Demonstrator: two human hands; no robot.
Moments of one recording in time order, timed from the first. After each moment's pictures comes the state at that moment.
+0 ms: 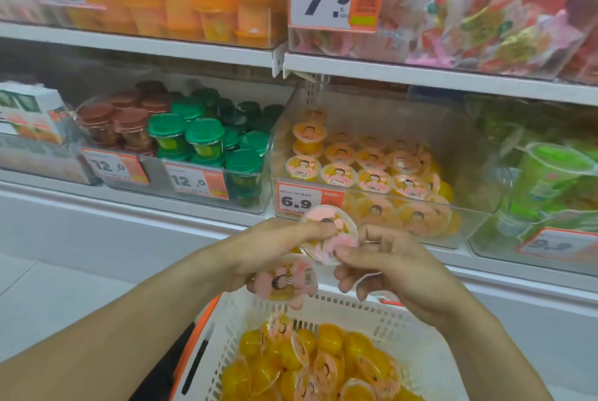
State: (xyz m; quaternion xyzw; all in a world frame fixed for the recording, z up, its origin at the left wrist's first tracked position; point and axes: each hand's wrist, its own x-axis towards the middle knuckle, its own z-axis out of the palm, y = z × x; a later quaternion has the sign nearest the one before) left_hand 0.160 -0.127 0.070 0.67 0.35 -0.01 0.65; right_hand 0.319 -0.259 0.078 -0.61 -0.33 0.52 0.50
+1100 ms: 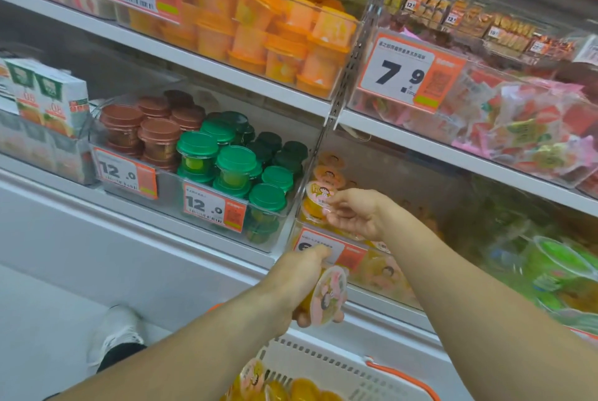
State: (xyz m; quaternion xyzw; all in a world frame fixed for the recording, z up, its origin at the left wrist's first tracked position) left_hand 0.182 -0.112 0.063 0.51 0.40 0.13 0.75; right_hand 0.357 -0.064 0.102 -0.75 -0.22 0.44 0.45
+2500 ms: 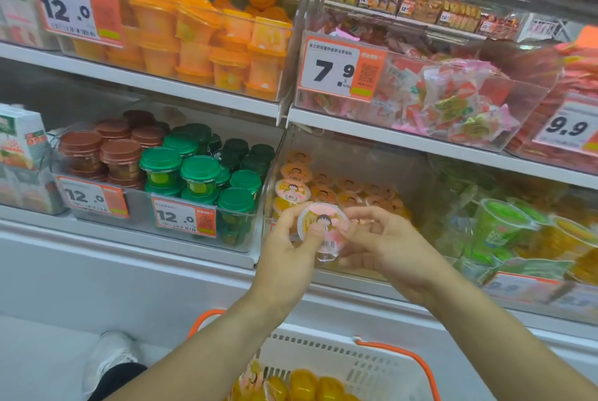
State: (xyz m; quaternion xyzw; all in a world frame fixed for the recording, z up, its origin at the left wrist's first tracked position) left_hand 0.200 -0.136 0.069 0.57 0.26 0.42 0.65; right_hand 0.319 -0.219 0.131 -0.67 -0.34 0.38 0.53
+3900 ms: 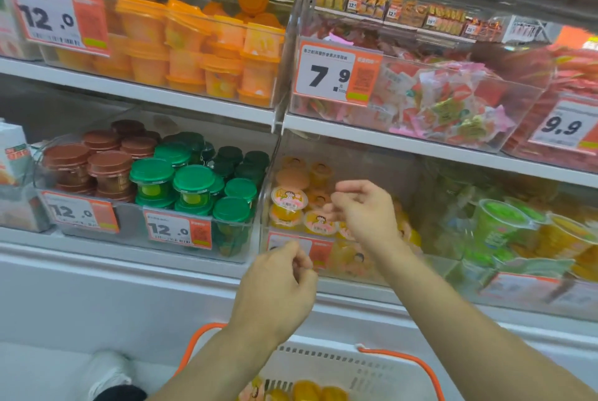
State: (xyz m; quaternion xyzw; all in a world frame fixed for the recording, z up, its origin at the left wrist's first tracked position) left_hand 0.179 -0.121 0.048 0.82 0.32 0.33 0.34; right_hand 0.341 -0.144 0.110 -0.68 -0.31 0.18 0.64
